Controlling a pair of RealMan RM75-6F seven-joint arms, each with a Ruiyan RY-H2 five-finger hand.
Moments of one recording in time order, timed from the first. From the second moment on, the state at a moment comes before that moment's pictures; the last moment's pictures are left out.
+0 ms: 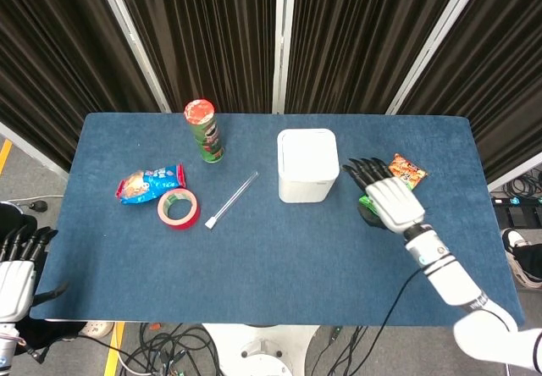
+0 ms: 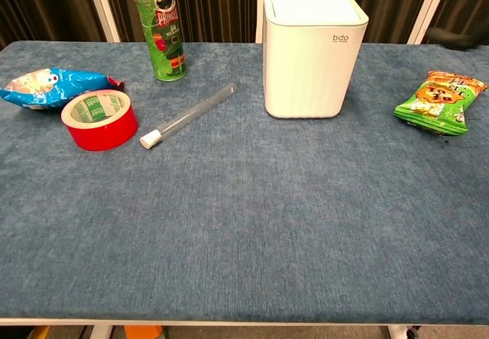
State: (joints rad) left arm 0.00 -1.18 -0.01 -1.54 1.54 1.57 0.03; right arm 0.61 -1.11 0.26 -1.79 -1.27 0.90 -0.20
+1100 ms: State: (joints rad) left arm 0.01 -1.20 -0.01 -1.49 1.54 1.58 -0.02; right arm 0.86 -1.25 0.23 -1.75 -0.93 0.95 -0.46
